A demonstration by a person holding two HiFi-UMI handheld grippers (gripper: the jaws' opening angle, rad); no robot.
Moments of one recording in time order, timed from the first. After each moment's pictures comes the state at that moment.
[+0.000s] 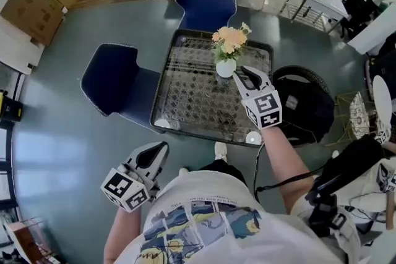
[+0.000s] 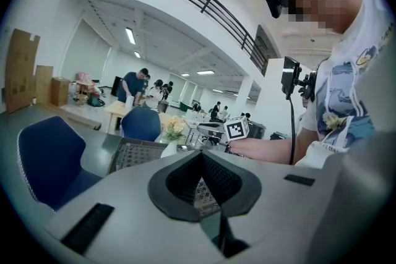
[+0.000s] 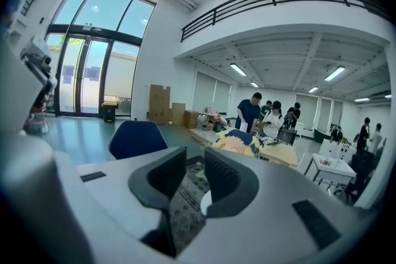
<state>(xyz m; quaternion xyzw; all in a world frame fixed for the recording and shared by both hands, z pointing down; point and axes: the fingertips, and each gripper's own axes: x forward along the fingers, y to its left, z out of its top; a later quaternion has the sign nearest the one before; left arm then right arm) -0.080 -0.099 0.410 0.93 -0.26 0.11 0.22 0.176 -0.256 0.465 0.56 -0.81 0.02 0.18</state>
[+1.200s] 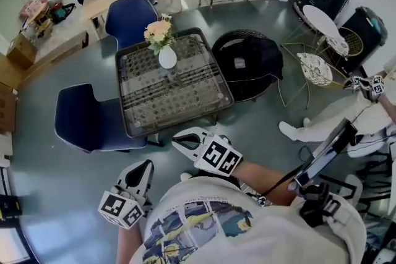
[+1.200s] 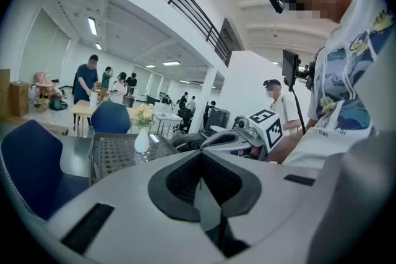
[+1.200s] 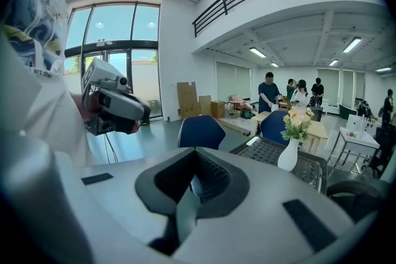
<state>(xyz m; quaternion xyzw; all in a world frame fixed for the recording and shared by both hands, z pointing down) -0.149 0.017 0.429 0.97 -0.10 0.14 0.17 -0.068 0.010 0.474 0.46 -0.86 0.12 0.18</state>
